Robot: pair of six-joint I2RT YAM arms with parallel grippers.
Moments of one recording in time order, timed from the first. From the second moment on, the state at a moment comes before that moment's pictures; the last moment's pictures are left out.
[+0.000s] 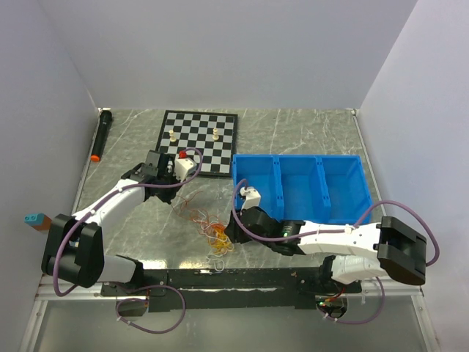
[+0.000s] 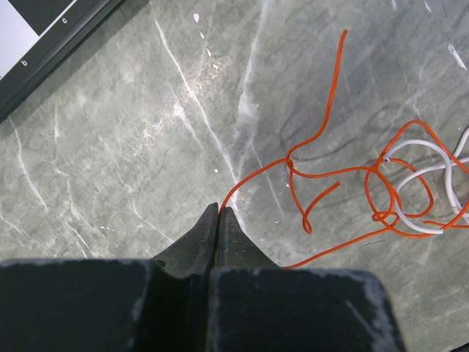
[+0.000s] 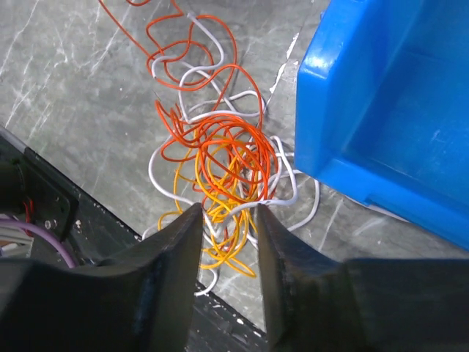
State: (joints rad) left arm -0.31 1.35 0.83 -0.49 0.14 0.37; right arm 1.18 1.24 0.60 -0.01 0.29 0.80
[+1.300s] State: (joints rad) left arm -0.31 1.35 0.83 -0.50 0.16 0.37; right arm 1.18 1.20 0.57 -0.06 0.28 0.88
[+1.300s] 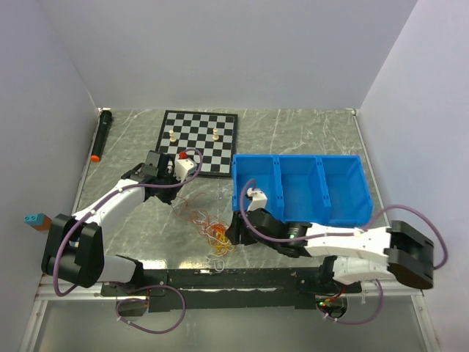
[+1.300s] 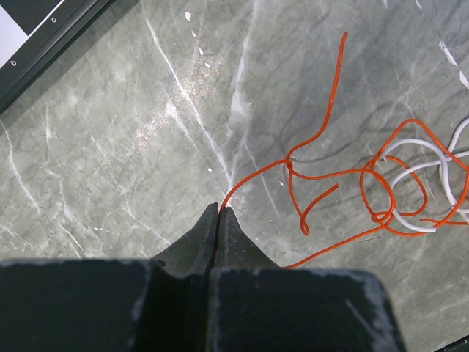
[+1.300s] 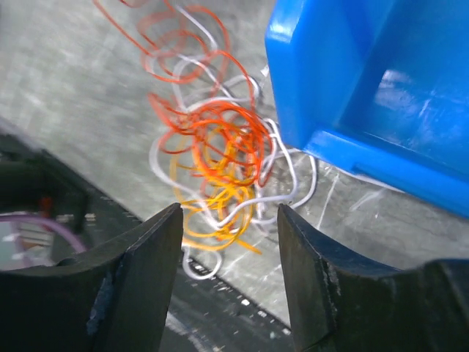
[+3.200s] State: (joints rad) left arm -0.31 1.36 0.83 -0.52 0.16 0.38; right arm 1.16 1.23 0.36 0.39 0.28 1.02
